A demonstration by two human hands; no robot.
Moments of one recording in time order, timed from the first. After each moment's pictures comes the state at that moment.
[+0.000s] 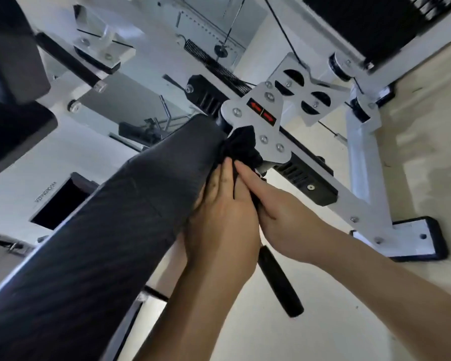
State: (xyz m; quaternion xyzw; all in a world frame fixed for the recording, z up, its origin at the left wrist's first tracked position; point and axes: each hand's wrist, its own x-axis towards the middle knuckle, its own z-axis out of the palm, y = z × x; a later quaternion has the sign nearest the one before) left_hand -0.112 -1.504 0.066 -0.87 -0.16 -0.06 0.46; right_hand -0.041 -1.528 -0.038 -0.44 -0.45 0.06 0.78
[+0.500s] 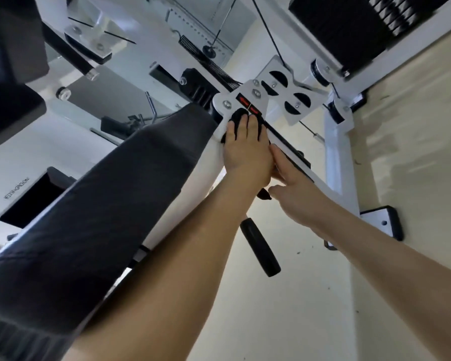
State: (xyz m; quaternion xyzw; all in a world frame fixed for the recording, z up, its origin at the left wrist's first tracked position) left_hand -0.015 -1.482 0.042 -0.83 -0.14 0.04 0.54; right_hand -0.040 -1.553 -0.057 -0.45 -0.27 0.23 0.82
